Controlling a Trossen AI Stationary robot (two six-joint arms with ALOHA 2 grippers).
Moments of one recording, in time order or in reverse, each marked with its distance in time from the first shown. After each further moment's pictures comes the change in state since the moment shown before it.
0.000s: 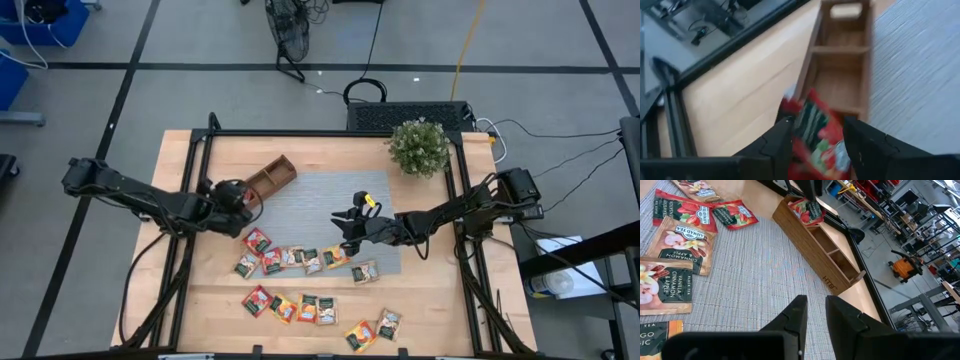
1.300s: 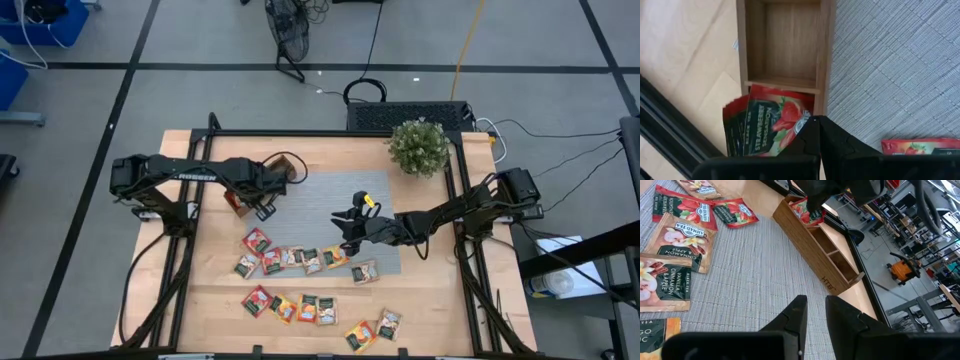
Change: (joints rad) left arm 0.402 0.545 0.562 -0.411 0.637 0.325; right arm 0.000 0.000 0.001 -0.002 0.000 -0.026
